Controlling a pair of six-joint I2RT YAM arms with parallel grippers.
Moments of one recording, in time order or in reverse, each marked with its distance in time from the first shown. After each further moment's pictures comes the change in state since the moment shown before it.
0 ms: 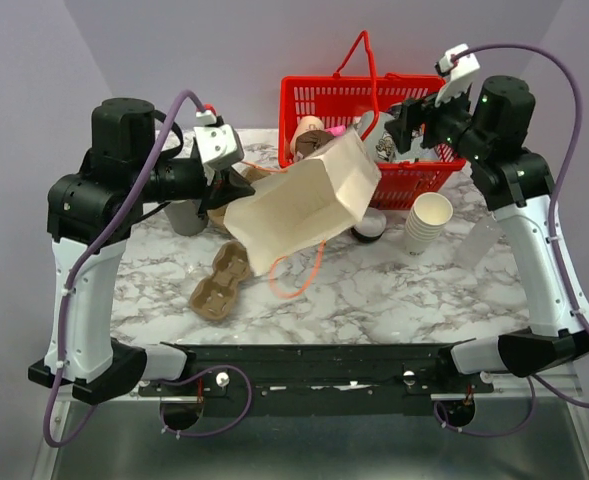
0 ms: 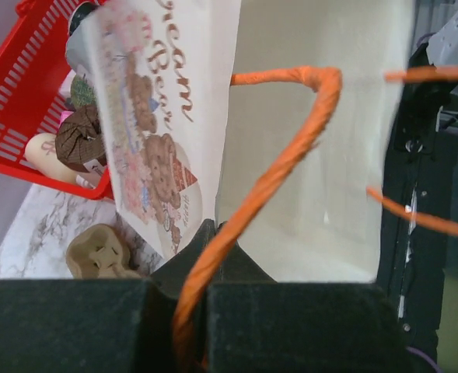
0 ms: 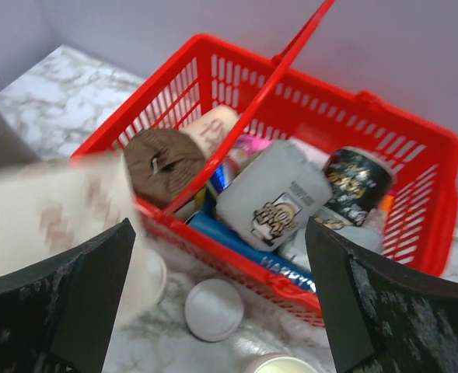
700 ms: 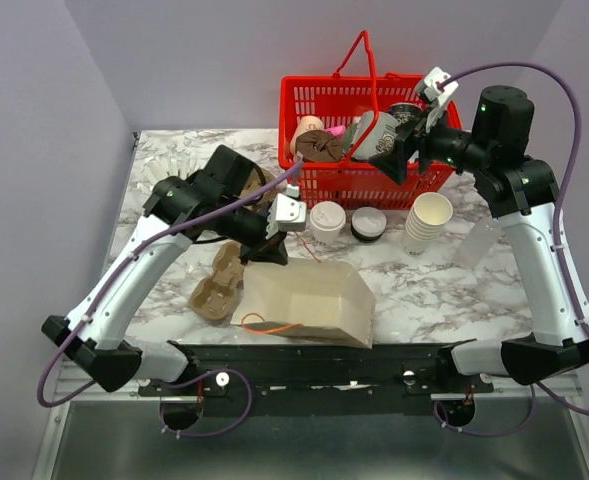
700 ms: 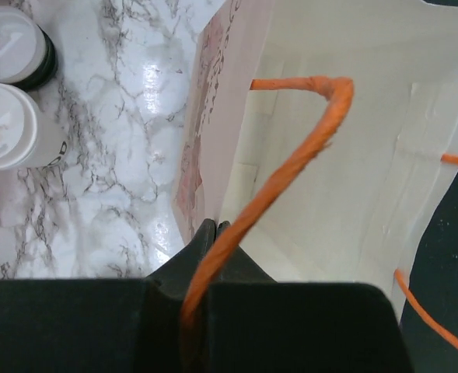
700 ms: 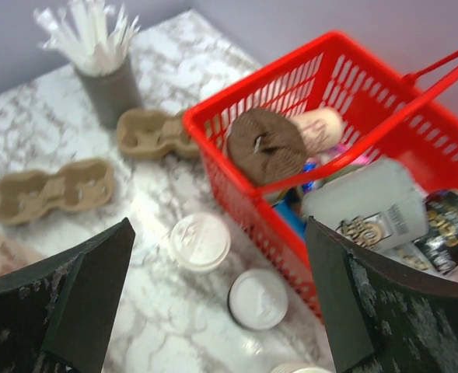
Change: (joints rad) left arm -0.282 -0.010 -0.476 -0.035 -0.040 0.183; right arm -0.001 -0.039 -0.011 -0.092 -0.349 -0.117
